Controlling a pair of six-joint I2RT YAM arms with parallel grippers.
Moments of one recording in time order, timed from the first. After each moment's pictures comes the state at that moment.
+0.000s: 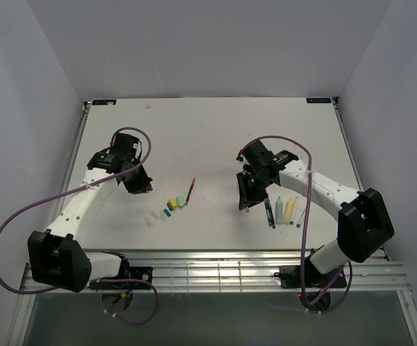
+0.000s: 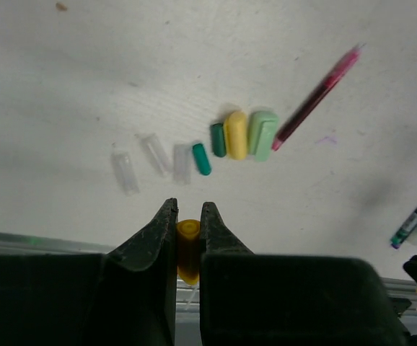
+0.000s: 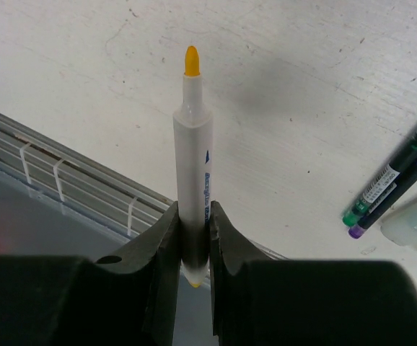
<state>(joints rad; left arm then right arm) -0.24 1.28 1.10 -0.93 0.02 -0.68 0.65 1.50 1.11 -0.84 -0.28 0.38</state>
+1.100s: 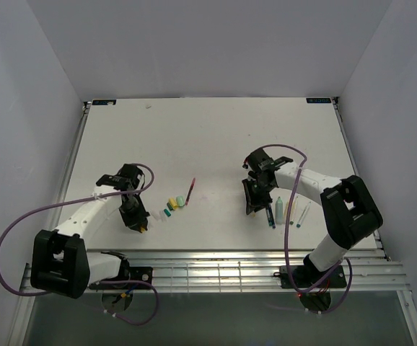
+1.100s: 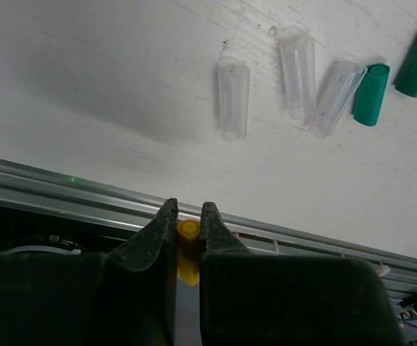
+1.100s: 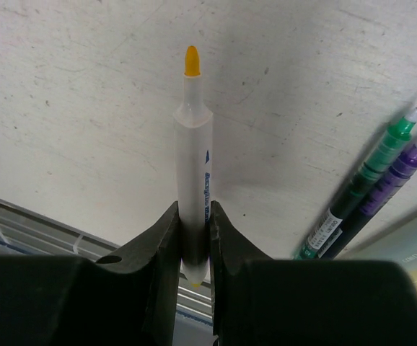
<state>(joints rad) -0.23 1.21 0.75 -1.02 0.01 -0.67 0.57 1.61 0.98 -0.71 -0.23 0.34</state>
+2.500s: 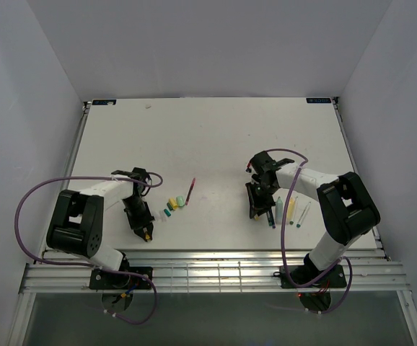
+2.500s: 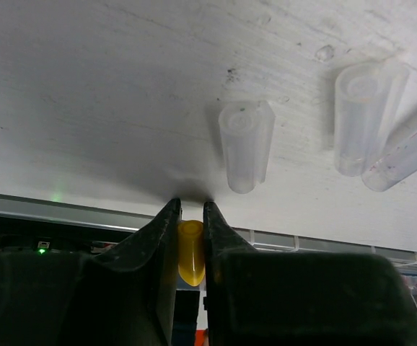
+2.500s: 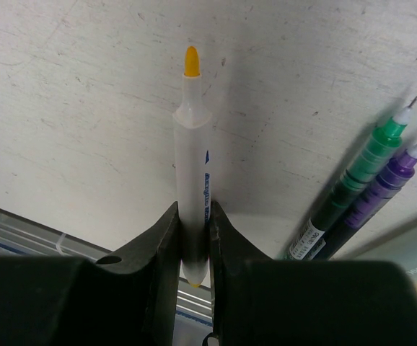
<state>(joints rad) -0.23 1.53 0.74 -0.97 0.11 -0.60 0.53 1.66 0.94 -0.69 -0.25 0.30</state>
